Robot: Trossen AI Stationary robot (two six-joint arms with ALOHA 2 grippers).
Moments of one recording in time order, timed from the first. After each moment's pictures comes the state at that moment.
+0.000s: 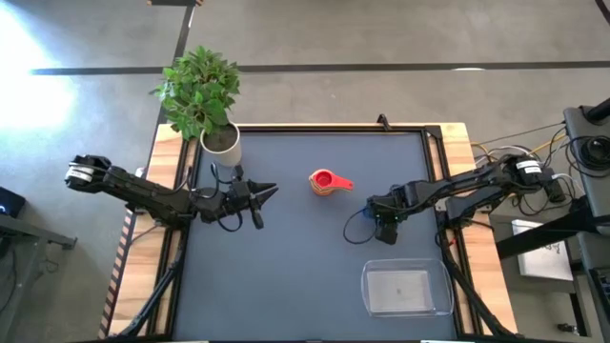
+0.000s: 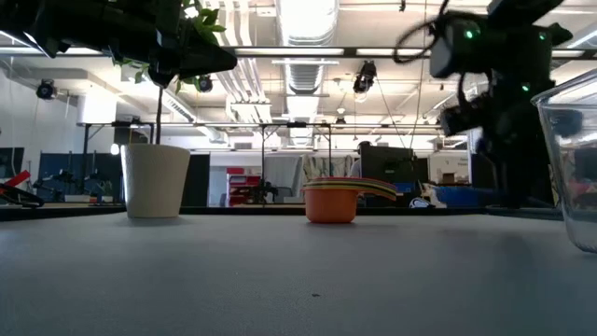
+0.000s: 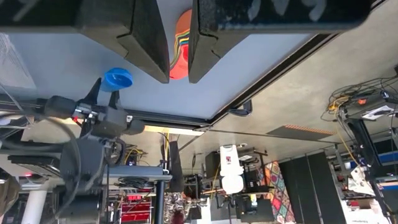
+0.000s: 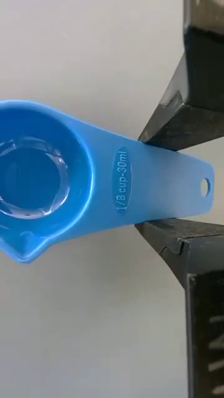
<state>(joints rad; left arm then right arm) -0.18 1.10 0.41 0.62 -0.62 -0.01 0.06 1.35 0.72 -0.78 0.04 0.43</state>
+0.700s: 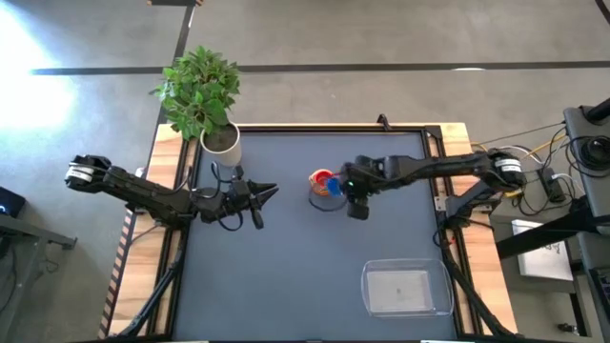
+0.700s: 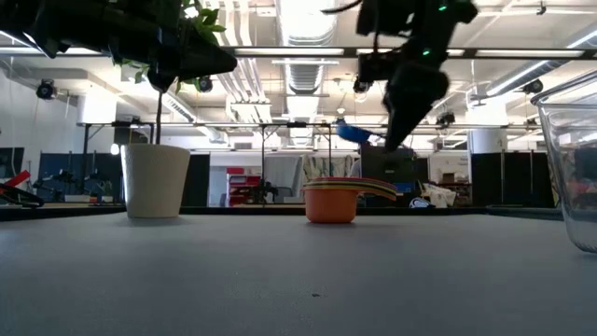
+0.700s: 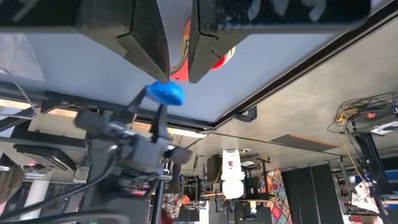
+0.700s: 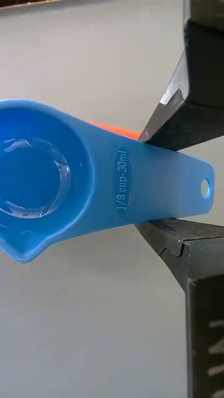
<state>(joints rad) -0.18 1.10 0.41 0.61 -0.62 -0.09 -0.11 1.53 1.15 -0.78 0.14 0.00</state>
